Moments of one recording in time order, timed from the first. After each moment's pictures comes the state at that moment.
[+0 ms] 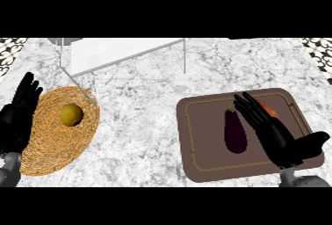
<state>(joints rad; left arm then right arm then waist) -0.10 0.62 -0.17 -1.54 0.35 0.41 0.04 -0.05 -0.36 0.25 -1.60 -0.40 -0.02 0.02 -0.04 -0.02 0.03</state>
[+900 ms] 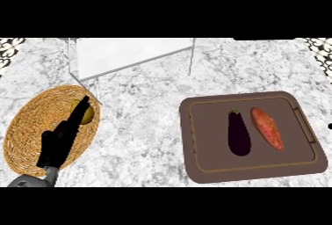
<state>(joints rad) -0.08 0.51 -0.36 -1.46 0.28 0.24 0.00 -0.09 -0.77 -0.17 -1.30 -0.36 0.09 -0.01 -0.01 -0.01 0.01</state>
